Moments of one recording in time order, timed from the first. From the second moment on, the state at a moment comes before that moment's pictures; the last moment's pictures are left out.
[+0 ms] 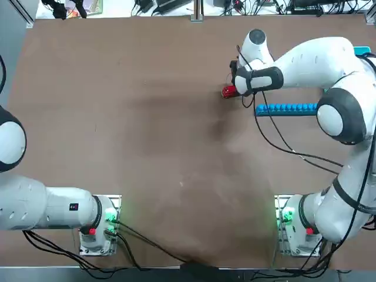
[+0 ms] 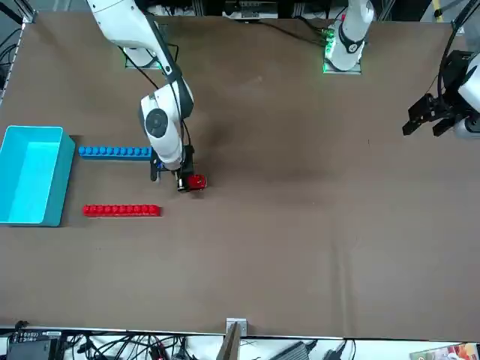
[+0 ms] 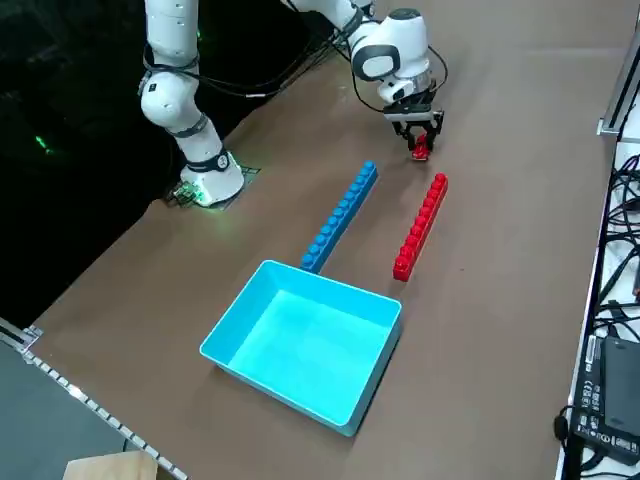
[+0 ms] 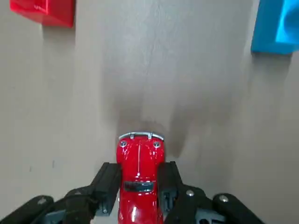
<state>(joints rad) 0.53 0.48 -0.04 -2.04 0.02 2.62 1.92</state>
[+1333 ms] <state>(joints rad) 0.58 0.51 -0.04 -2.00 0.02 2.61 2.08</state>
